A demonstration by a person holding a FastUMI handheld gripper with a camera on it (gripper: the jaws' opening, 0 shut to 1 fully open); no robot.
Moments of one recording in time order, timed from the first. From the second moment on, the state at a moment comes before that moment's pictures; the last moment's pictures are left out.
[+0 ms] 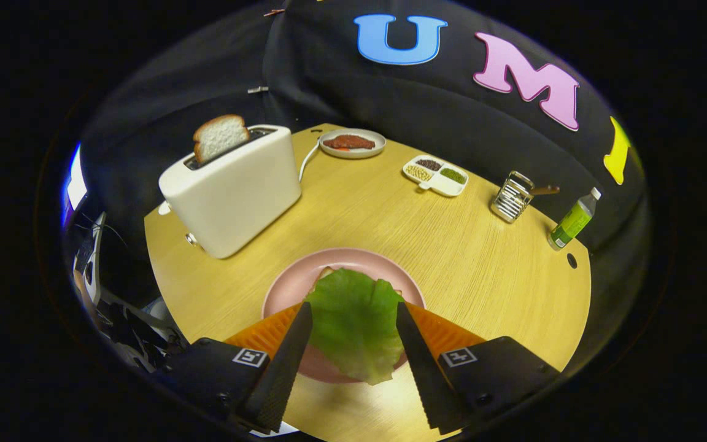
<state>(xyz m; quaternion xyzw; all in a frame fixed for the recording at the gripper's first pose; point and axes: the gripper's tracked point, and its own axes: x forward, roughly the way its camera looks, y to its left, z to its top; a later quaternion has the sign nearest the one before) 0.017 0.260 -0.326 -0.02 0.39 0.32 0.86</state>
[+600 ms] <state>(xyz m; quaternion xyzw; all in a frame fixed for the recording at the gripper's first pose) 0.028 0.300 -0.098 0.03 0.13 0.35 0.93</state>
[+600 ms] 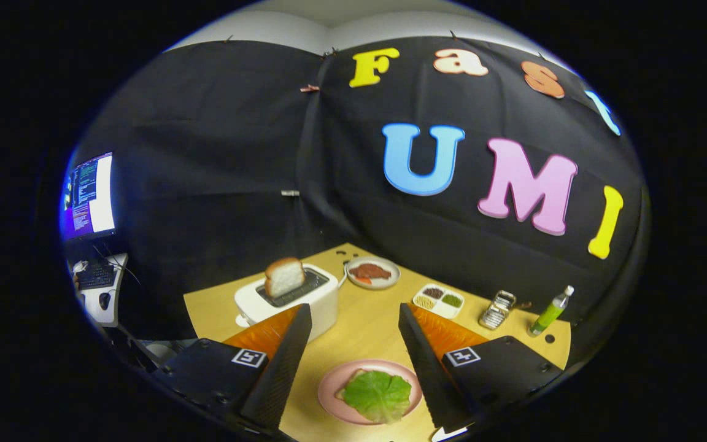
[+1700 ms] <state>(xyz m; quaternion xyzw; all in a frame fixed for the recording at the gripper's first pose) 0.086 0.527 -0.144 0.07 0.29 0.38 0.87</state>
